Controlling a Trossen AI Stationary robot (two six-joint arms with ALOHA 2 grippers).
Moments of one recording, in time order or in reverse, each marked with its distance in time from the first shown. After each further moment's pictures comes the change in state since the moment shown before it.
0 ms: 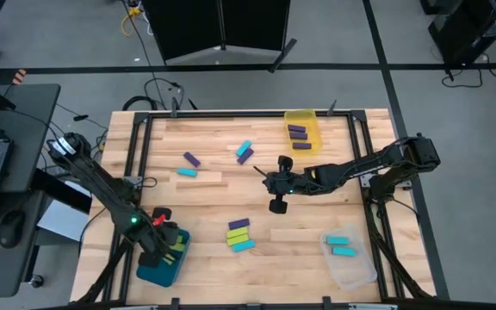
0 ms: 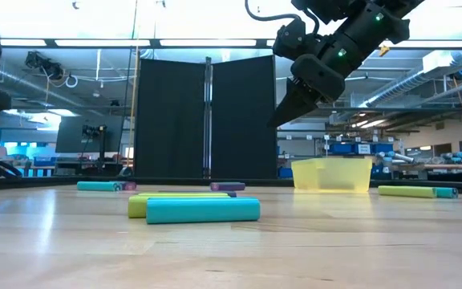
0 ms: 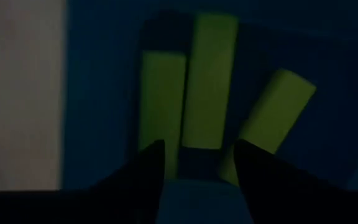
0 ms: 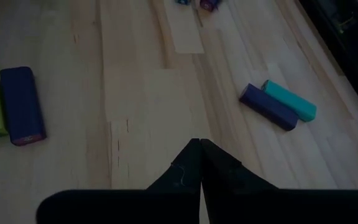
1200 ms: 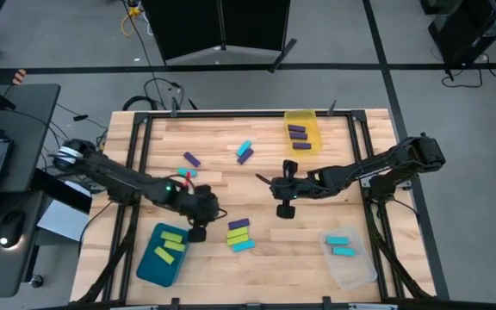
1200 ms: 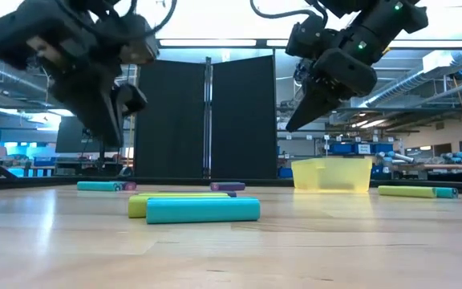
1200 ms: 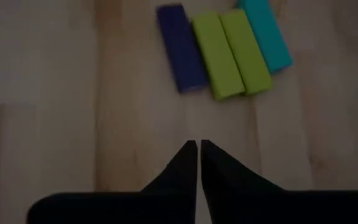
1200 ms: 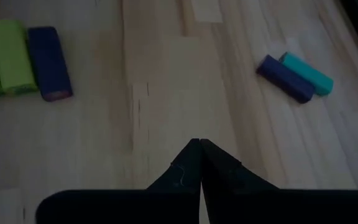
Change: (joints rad) left arm 0.528 0.129 0.116 0.369 0.022 0.418; right arm 0.047 -0.046 0.001 -0.157 -0.021 0.046
